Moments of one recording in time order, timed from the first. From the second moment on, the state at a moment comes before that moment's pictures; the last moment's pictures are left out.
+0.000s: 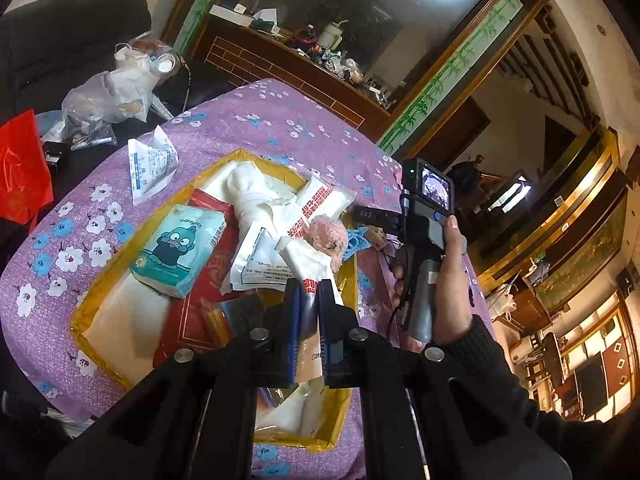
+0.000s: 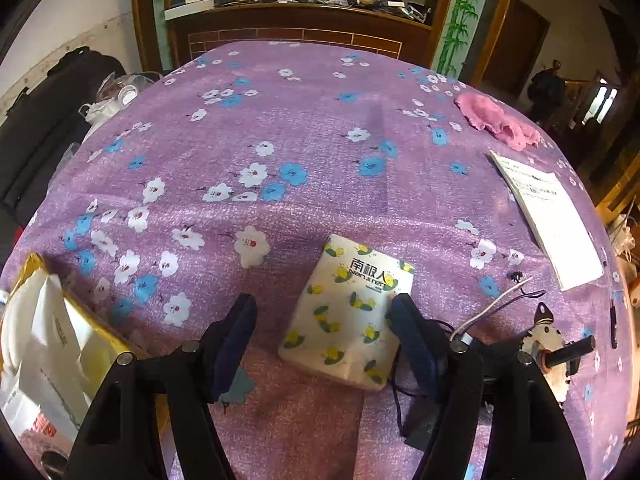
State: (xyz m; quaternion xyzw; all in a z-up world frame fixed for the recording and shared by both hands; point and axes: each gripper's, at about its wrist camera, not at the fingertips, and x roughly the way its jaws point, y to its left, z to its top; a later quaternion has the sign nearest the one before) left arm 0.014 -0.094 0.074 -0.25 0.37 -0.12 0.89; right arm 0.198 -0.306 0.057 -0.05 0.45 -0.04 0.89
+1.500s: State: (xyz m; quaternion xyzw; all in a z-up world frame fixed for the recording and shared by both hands) left arm 0.063 -0.087 0.097 -0.27 0.37 -0.11 0.88; right arm 0.034 -0.353 0.154 0.04 0.33 0.22 0.92
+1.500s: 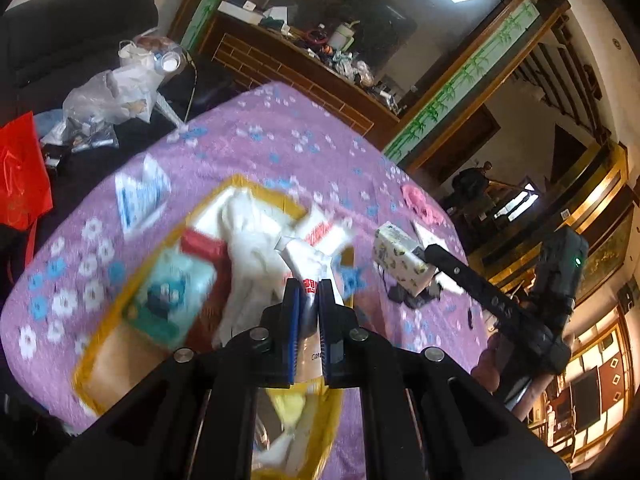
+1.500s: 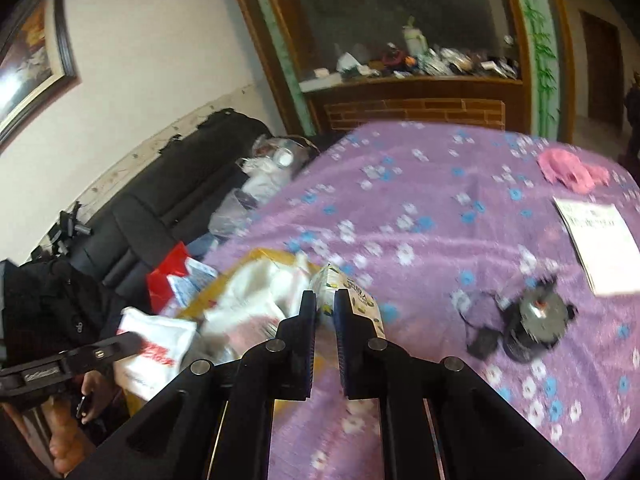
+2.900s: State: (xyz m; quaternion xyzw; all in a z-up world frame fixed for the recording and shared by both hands) left arm -0.039 -0.182 0.088 -0.09 0.40 0.00 0.91; right arm -0.068 -0.379 0.098 0.09 0.38 0.25 0.89
